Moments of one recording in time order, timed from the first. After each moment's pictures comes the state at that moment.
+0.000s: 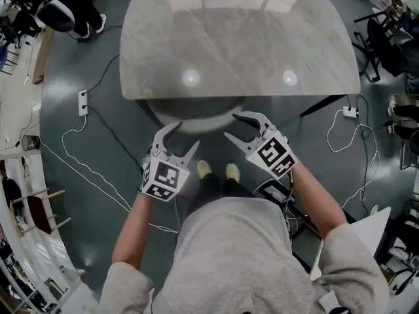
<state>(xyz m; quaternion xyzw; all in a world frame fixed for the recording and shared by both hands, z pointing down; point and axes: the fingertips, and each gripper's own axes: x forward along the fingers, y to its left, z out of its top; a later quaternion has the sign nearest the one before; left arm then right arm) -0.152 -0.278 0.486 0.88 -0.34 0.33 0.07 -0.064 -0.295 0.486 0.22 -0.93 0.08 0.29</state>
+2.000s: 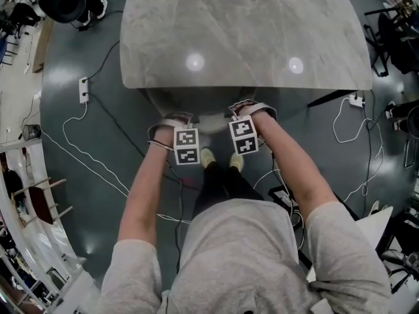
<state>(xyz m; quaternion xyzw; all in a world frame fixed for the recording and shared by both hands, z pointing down) -0.158 -0.264 0.678 0.77 0.00 0.63 -0.09 -0.076 -0.280 0.697 -0.10 -0.77 -0.18 0.61</state>
